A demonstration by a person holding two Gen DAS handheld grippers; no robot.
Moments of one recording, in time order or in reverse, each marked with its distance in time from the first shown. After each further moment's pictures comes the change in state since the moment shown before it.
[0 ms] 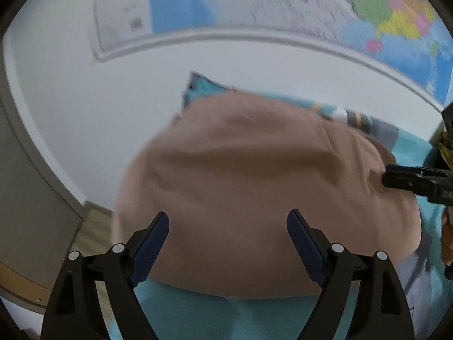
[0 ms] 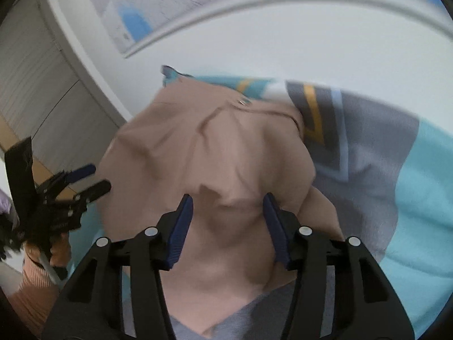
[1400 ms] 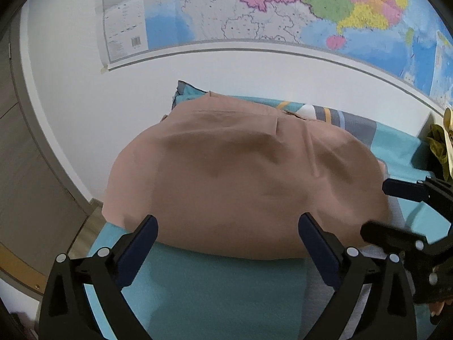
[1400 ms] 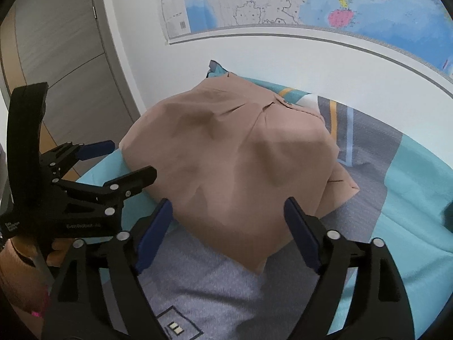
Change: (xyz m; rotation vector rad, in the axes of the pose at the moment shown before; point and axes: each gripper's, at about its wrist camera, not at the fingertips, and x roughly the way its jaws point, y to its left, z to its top) left arm -0.045 -0.052 -0.030 -0.034 -0.095 0.072; right arm -0.049 0.073 -0.067 -0.243 -0.108 -0.064
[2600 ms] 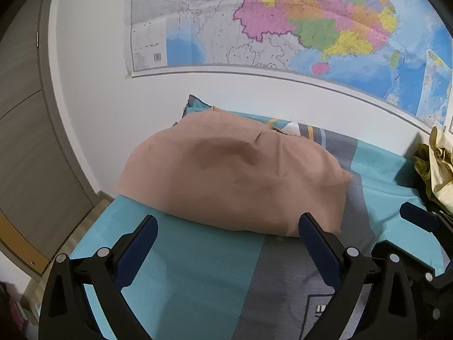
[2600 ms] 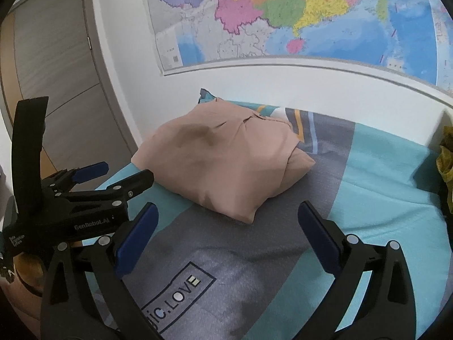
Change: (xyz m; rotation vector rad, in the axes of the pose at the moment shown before) left arm -0.070 -0.038 -0.018 -0.094 -0.074 0.043; right arm -0.083 0.005 -0.042 0.080 -0.148 -0.053
